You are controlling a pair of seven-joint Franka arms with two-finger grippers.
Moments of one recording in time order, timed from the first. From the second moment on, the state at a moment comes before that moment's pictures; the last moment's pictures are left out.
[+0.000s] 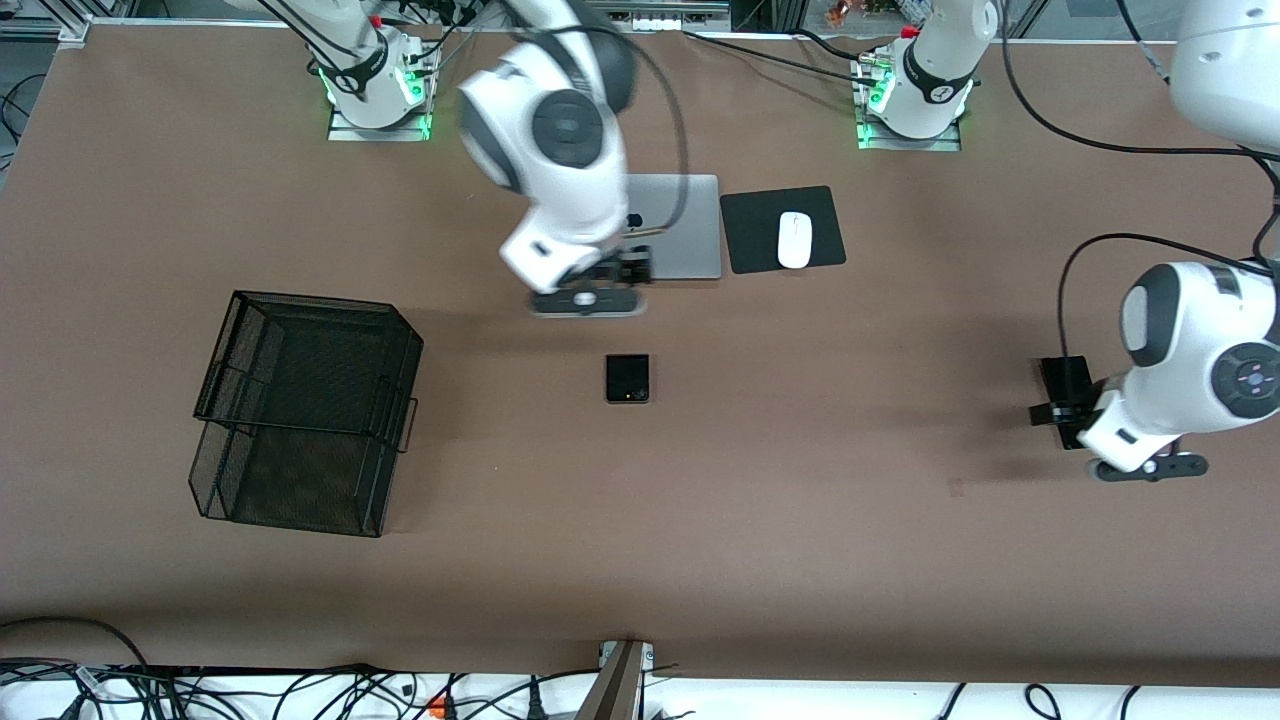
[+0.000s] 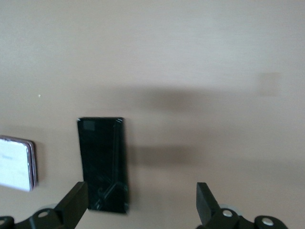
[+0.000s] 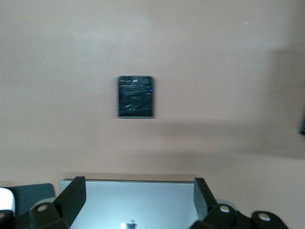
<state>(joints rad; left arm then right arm) 0.31 0.56 -0.17 -1.69 0.28 2.14 -0.10 0.80 0.58 -0.03 -1.33 0.01 1.88 0.74</state>
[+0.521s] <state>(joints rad) 0.48 0.58 -0.17 -1.94 0.28 2.51 0.00 0.81 0.76 -0.06 -1.30 -0.01 2.06 0.75</state>
